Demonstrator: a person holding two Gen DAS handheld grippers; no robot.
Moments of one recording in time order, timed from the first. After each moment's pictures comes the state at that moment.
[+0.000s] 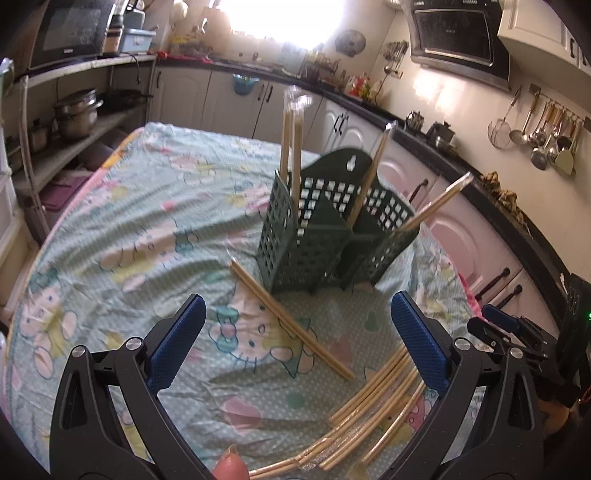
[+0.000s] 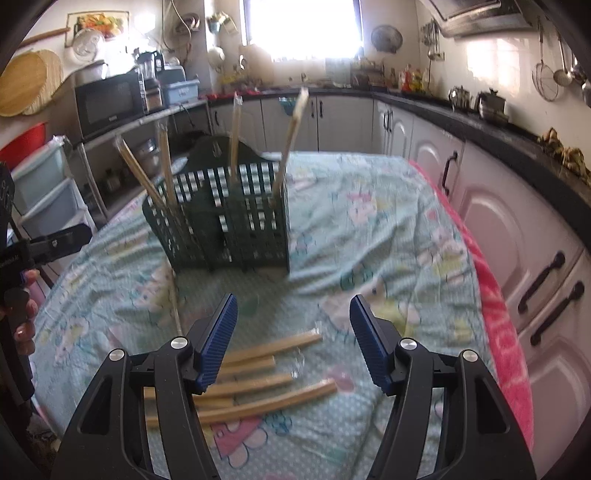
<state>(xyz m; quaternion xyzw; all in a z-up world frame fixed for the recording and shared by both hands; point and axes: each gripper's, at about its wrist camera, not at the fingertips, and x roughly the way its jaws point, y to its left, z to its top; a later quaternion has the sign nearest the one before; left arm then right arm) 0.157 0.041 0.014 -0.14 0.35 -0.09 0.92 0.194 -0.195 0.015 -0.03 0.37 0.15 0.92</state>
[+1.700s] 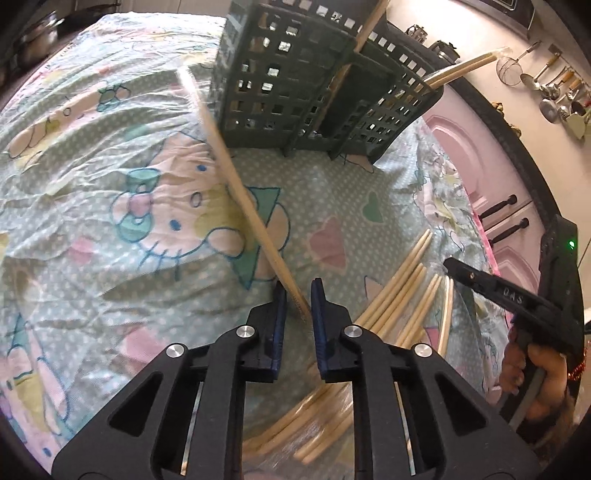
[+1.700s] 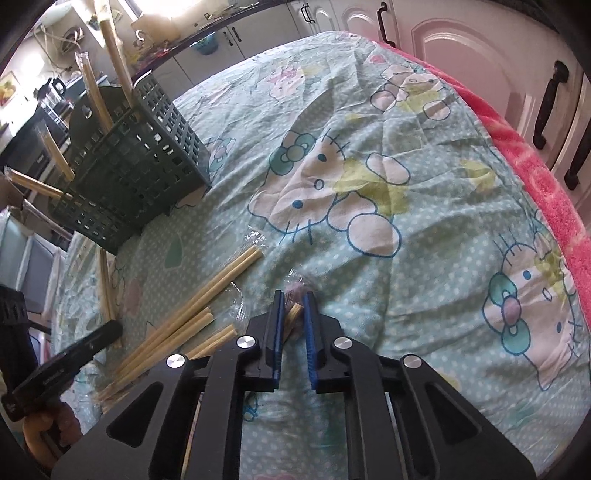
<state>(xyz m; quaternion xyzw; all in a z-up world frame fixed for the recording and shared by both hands) 0.175 0.004 -0.078 -0.15 0.51 -0.15 0.84 0.237 -0.243 -0.068 0.14 0.52 0.07 0.84</state>
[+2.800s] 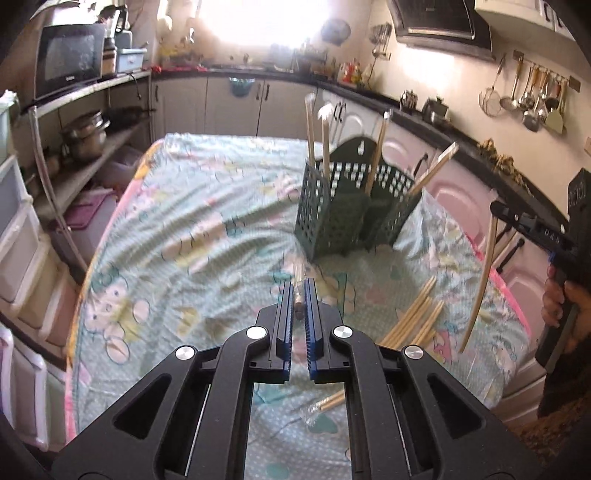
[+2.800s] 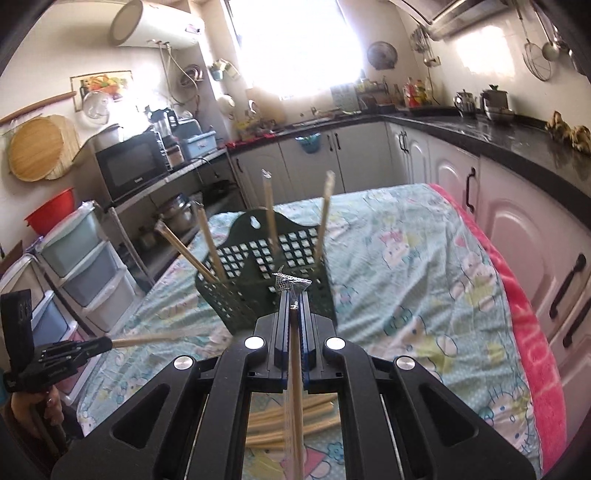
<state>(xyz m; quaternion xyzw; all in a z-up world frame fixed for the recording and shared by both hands) 0.088 0.085 0.039 -0.07 0.35 -0.08 0.93 0.200 -0.196 0.080 0.08 0.29 0.21 0.93</state>
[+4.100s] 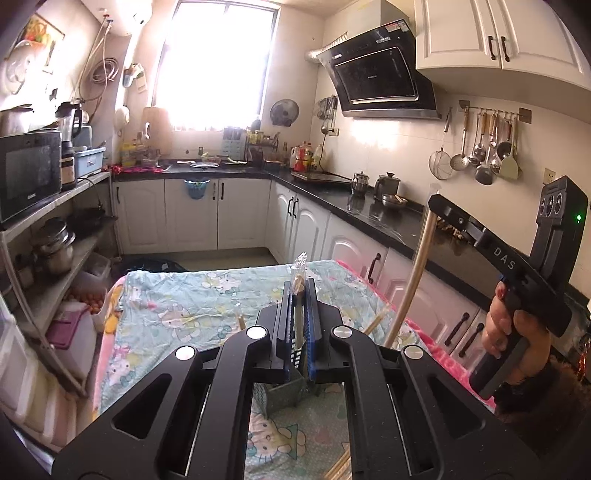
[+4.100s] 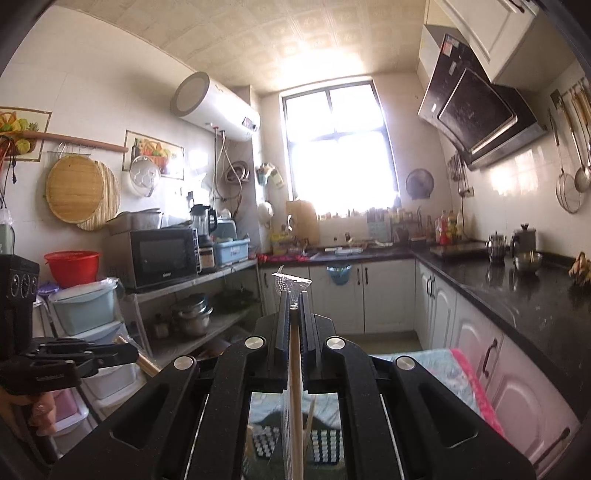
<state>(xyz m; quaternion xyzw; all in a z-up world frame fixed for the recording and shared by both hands) 0.147 0.041 0.203 -0.03 0.20 -0.15 0.97 0.240 -0.166 0.232 0.04 0.04 0.23 0.97</state>
